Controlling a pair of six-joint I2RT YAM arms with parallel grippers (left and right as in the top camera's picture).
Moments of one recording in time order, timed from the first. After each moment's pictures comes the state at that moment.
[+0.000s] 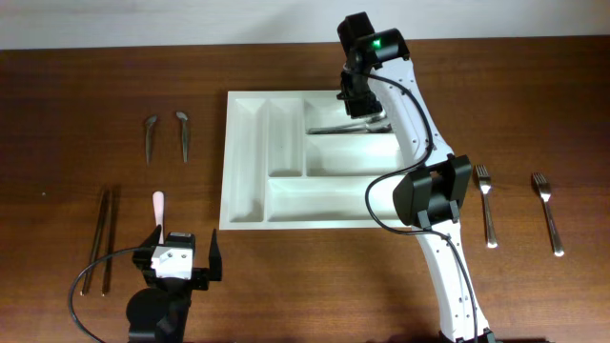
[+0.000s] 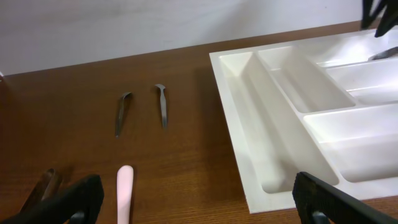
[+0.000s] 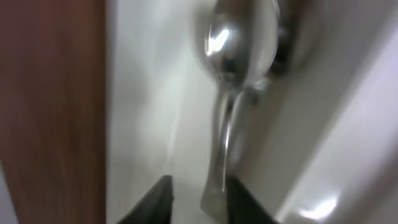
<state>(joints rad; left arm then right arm) -0.06 0.01 0.11 -0.36 -0.02 0.11 0.30 2.69 2.80 -1.45 0.03 1.64</state>
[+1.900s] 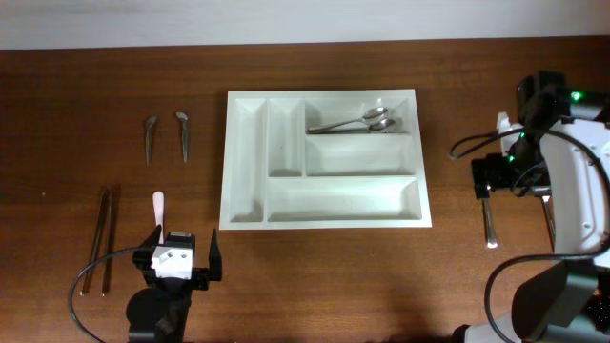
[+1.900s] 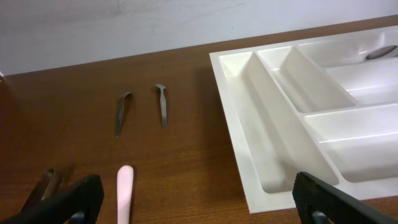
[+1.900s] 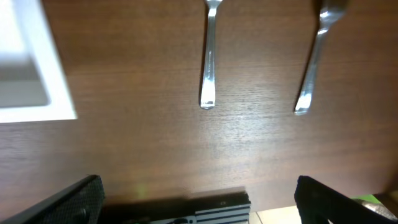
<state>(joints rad) -0.06 0.01 0.11 -0.36 -0.02 0.11 -0.22 1.69 1.56 -1.48 0.15 -0.19</state>
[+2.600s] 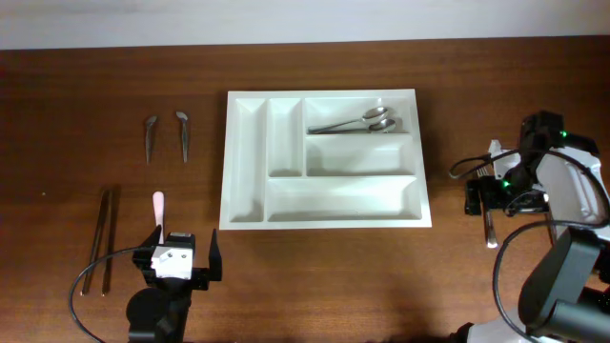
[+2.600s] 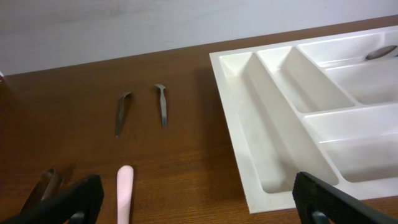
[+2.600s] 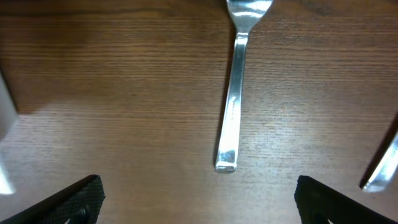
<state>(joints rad) -0.06 0.01 0.11 -0.36 -0.02 0.11 -0.36 1.74 1.24 -1.10 -0.01 -0.34</state>
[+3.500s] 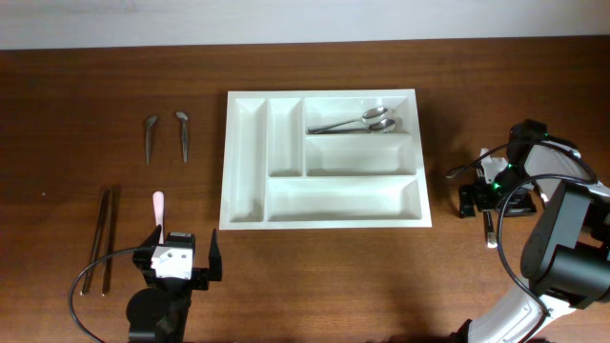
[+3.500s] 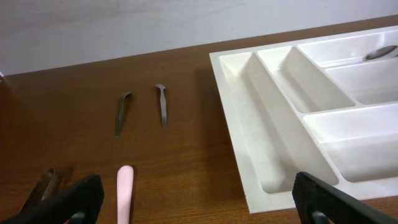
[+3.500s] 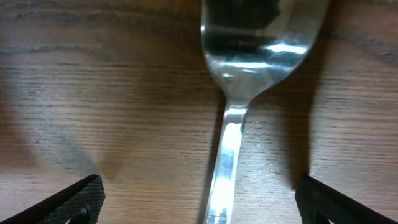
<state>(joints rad) -0.06 0.01 0.11 -0.36 -0.02 0.11 -0.37 1.96 1.24 -0.95 0.01 -0.37</state>
